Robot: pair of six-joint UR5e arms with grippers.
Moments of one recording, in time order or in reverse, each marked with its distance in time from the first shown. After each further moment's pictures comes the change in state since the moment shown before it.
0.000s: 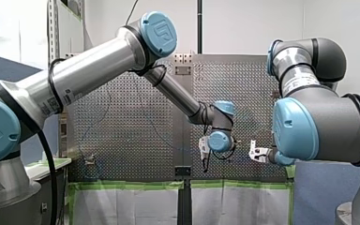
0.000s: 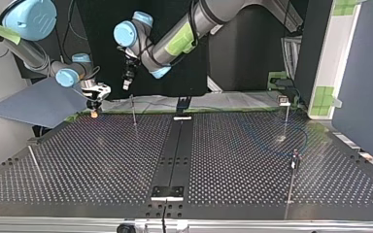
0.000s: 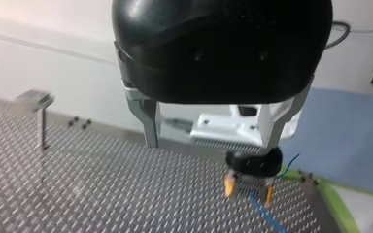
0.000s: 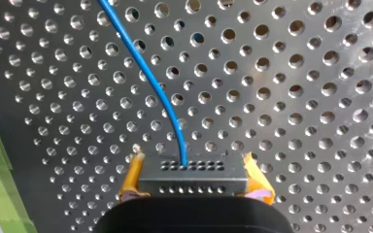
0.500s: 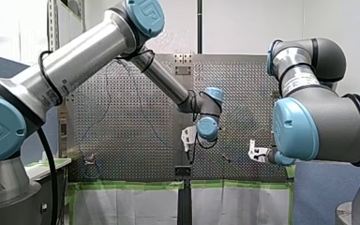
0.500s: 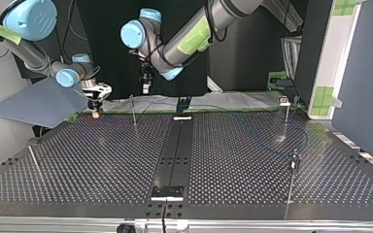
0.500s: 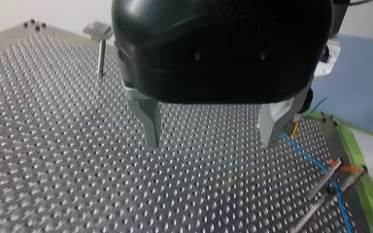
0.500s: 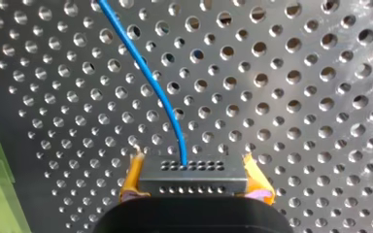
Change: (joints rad) left arm 0.038 0.151 -0.151 -0.087 -0.151 -0.110; right arm 0.004 0.000 -0.002 0.000 -0.025 0.004
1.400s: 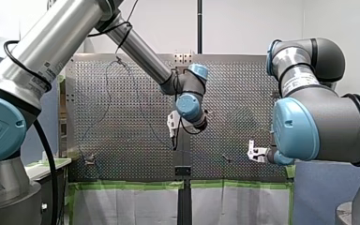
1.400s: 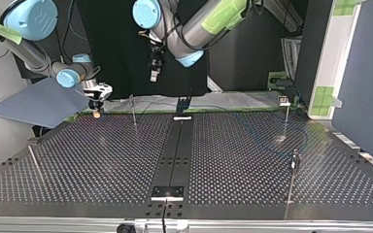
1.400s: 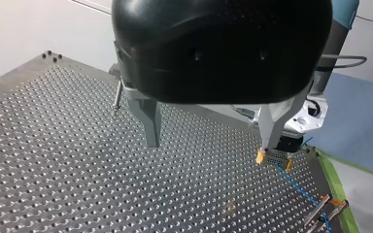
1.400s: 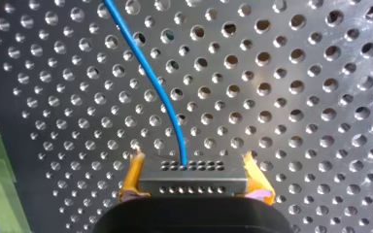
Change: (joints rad) left arm 0.000 0.272 -0.272 -0.039 0.092 -0.003; right arm 0.003 -0.001 -0.004 0.017 0.000 -0.028
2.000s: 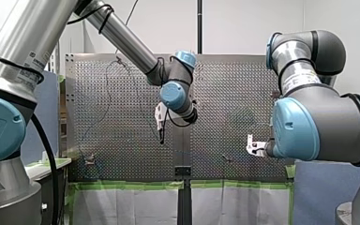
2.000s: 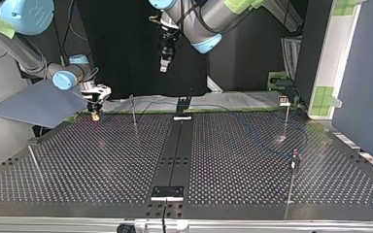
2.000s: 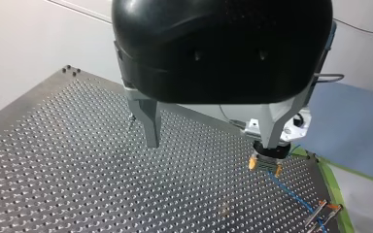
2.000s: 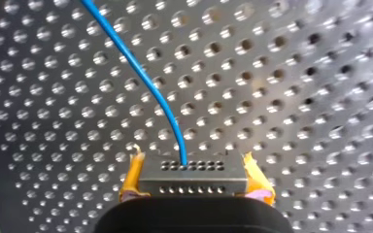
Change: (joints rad) left arm -0.002 0.173 -0.173 0.006 0.003 0.001; right arm 0.010 -0.067 0.019 0.044 -0.010 -0.012
